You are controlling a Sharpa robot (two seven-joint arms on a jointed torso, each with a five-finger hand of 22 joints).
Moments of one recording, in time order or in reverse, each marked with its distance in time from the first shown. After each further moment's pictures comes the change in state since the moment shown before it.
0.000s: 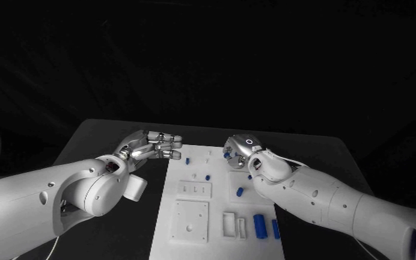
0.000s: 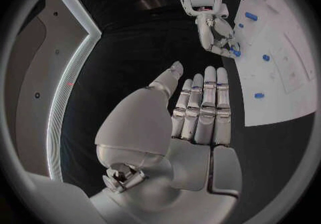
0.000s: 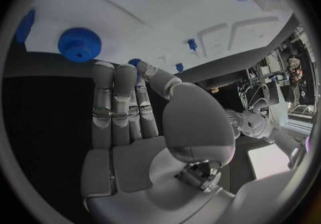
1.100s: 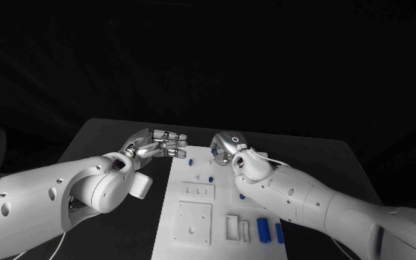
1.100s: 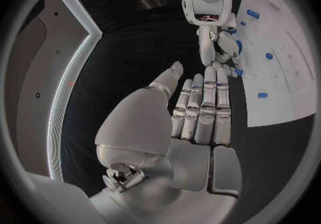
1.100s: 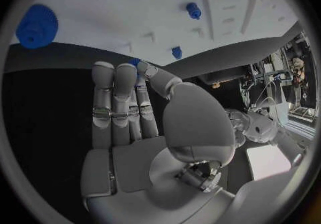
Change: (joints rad) left arm 0.018 0.030 0.000 -0.017 -0.001 0.000 0.000; left_hand 0.000 0.000 0.000 0.000 0.000 0.000 0.000 0.000 0.000 -0.003 -0.004 0.000 0.000 0.000 0.000 0.000 0.000 0.000 0.003 0.004 0.000 -0.002; right arm 0.025 0.160 0.002 -0.132 -0.019 -0.059 -0.041; right_hand -0.005 -0.006 0.004 0.004 -0.001 0.007 0.000 0.002 -0.001 0.004 -0.004 0.003 0.000 0.000 -0.007 0.000 0.003 -0.008 0.004 -0.003 -0.020 0.028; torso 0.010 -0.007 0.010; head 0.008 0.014
